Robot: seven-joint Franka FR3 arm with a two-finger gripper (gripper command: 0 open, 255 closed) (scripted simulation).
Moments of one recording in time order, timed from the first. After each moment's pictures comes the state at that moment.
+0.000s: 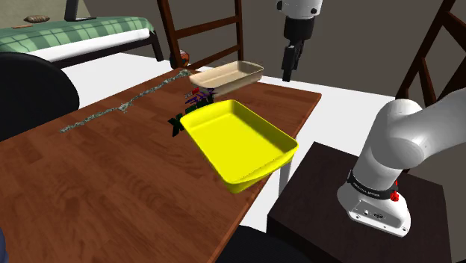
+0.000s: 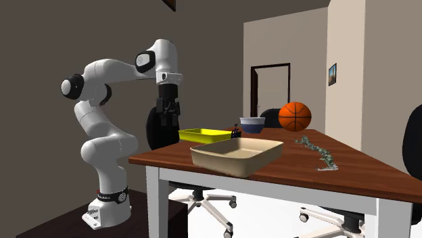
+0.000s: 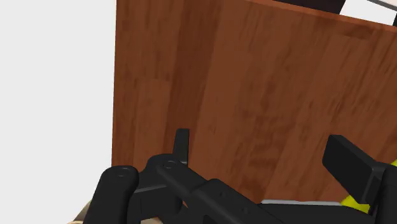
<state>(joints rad) 0.02 -0.83 0.05 -2.37 -0.01 1.63 -0.14</state>
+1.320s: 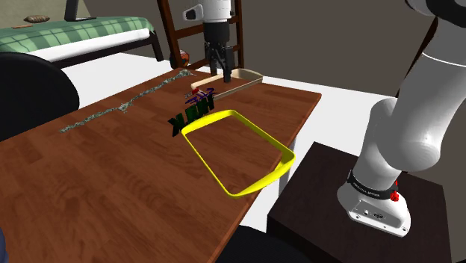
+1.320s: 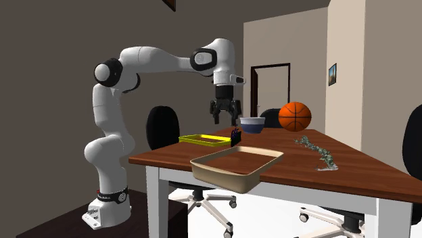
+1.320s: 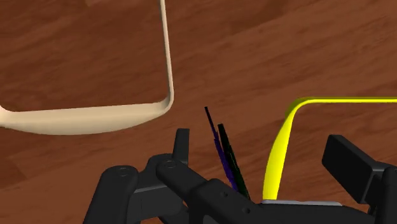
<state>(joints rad) 0.29 -0.13 -0.03 -1.77 0.07 1.66 -0.96</state>
